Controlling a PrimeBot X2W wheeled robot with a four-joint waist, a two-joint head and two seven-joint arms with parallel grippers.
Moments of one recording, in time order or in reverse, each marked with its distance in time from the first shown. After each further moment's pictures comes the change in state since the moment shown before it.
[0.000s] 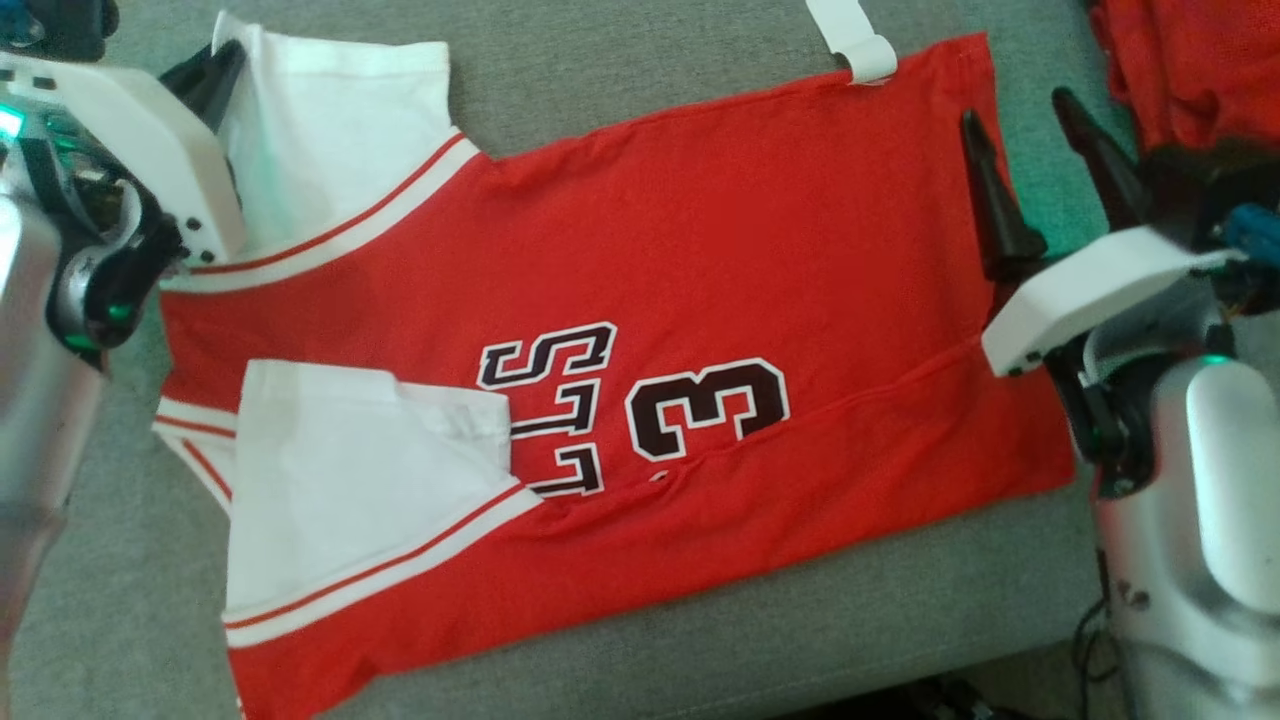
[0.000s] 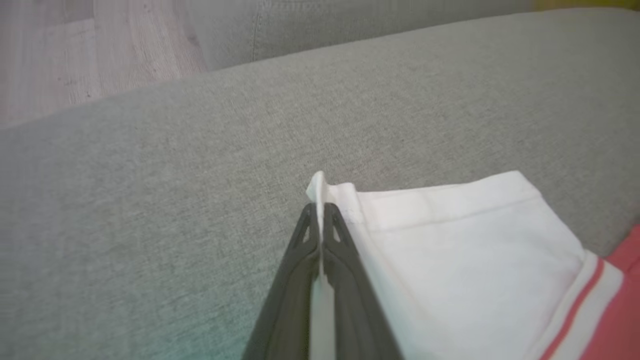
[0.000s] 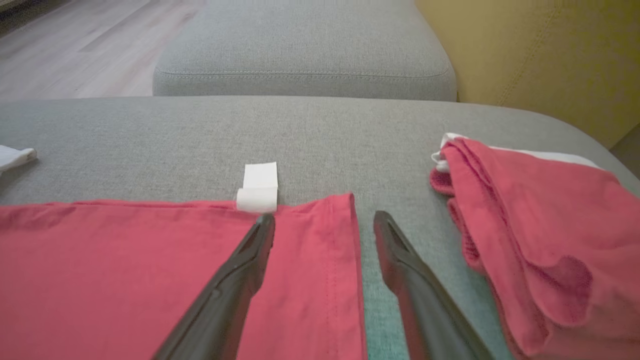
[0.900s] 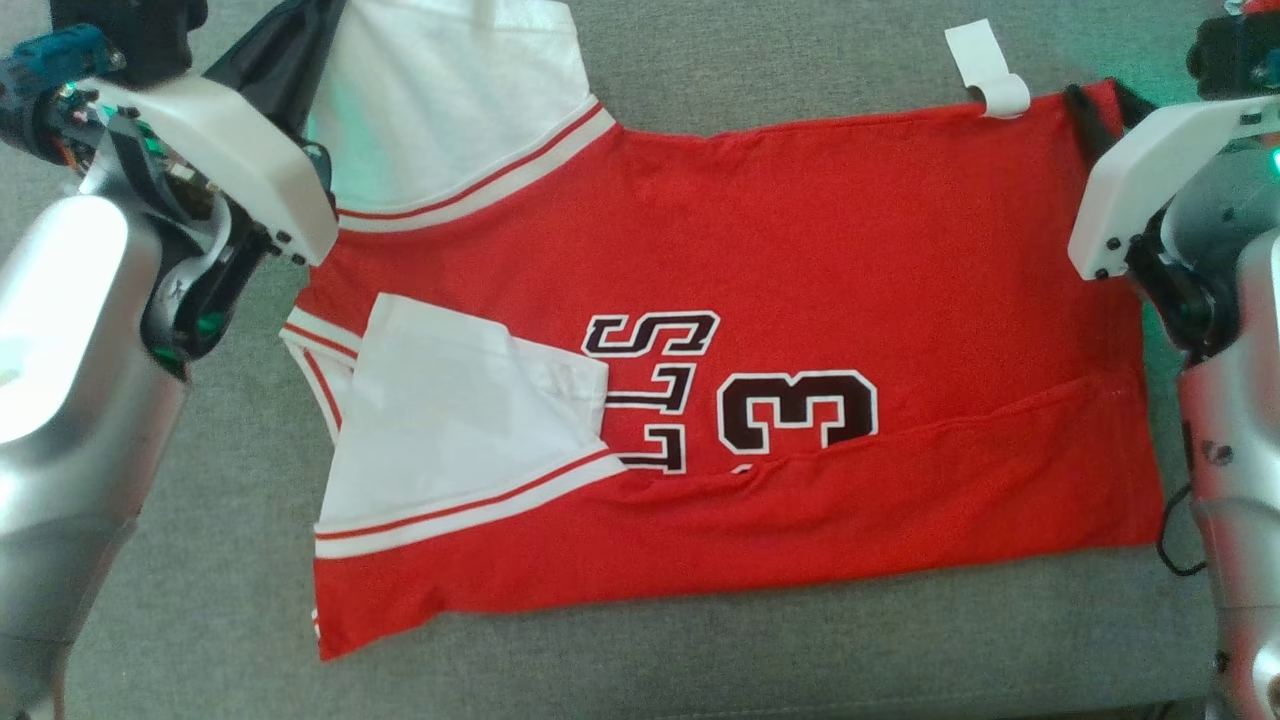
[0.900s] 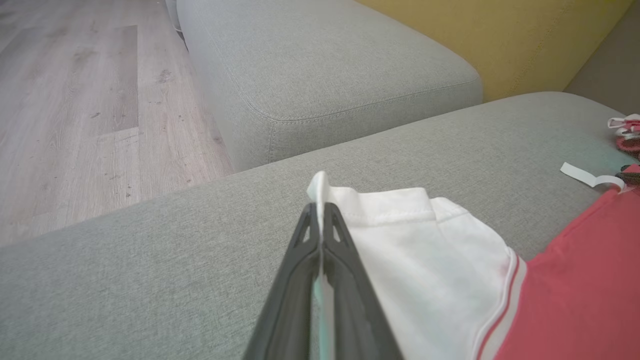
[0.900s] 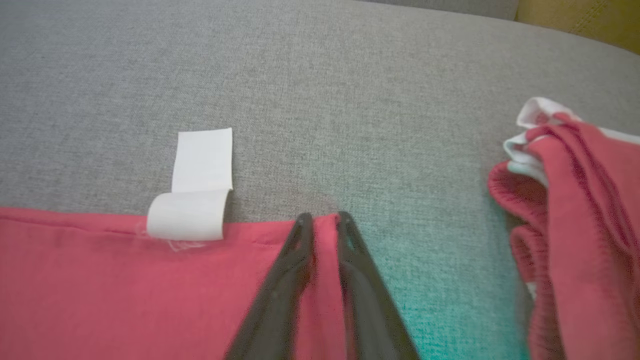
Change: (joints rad) left arm 0.007 -0.063 -0.048 -0.098 0.064 -0.035 -0.270; right arm -0.275 -0.150 -0.010 0.386 0.043 0.000 0.238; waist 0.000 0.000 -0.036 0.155
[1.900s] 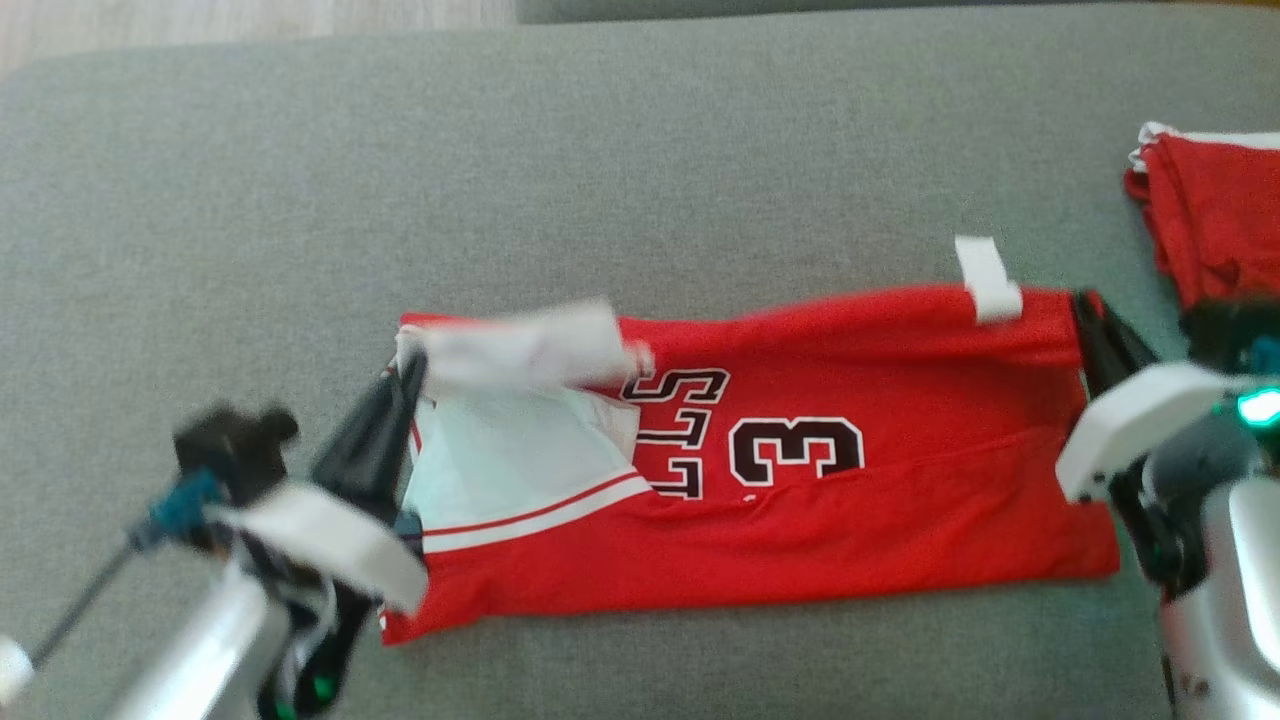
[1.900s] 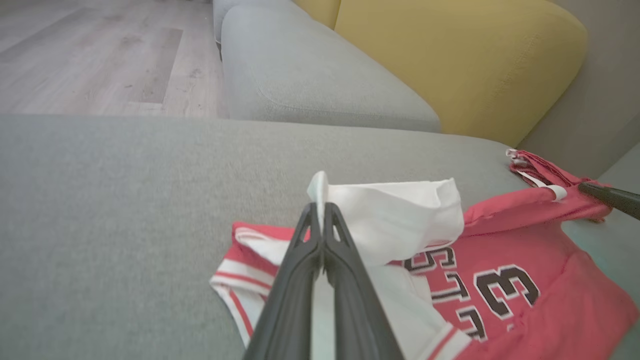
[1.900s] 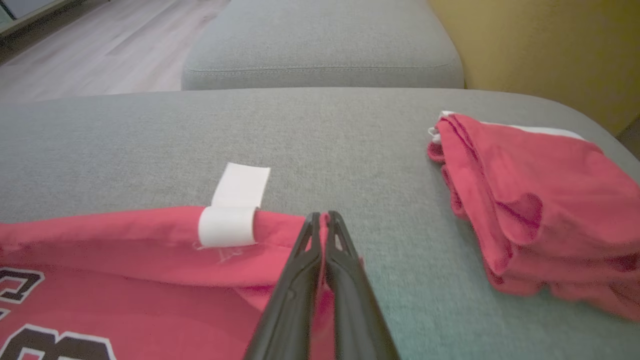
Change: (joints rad) left arm 0.578 -0.001 -0.005 -0.254 -0.082 0.129 -0.250; right arm 0.403 0.037 -0.071 -0.153 0.024 0.000 -0.261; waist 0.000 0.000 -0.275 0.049
